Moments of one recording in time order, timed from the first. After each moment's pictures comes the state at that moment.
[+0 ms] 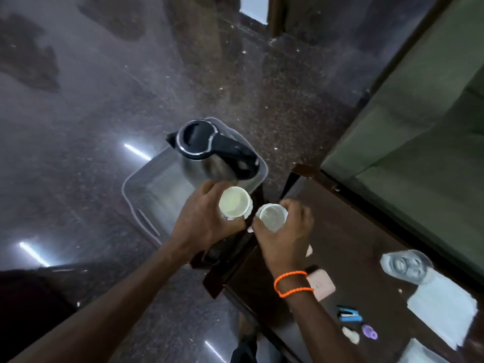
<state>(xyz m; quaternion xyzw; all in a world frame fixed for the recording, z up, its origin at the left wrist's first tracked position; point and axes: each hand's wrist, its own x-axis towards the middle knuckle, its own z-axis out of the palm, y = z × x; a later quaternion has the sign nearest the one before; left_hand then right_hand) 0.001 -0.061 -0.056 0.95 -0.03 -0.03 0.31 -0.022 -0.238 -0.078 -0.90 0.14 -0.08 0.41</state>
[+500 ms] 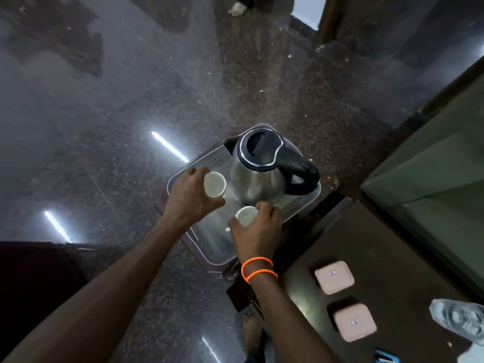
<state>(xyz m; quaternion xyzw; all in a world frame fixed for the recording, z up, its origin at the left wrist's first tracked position) 0.043 0.079 -0.105 0.96 0.14 -0.02 0.23 0.008 -0.085 -0.122 -0.90 0.12 0.01 0.41</state>
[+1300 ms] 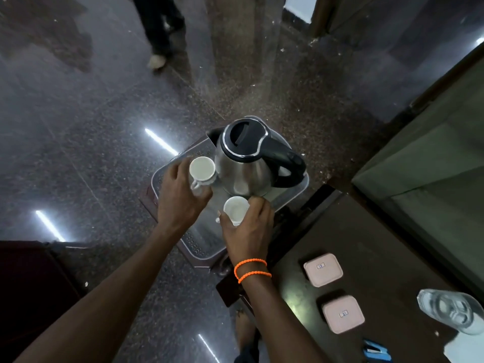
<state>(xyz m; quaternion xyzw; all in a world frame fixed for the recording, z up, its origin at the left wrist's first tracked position) 0.027 0.057 -0.131 0.94 0.18 0.09 0.28 0.001 -0.104 -0.142 -0.92 0.05 -0.03 0.39</state>
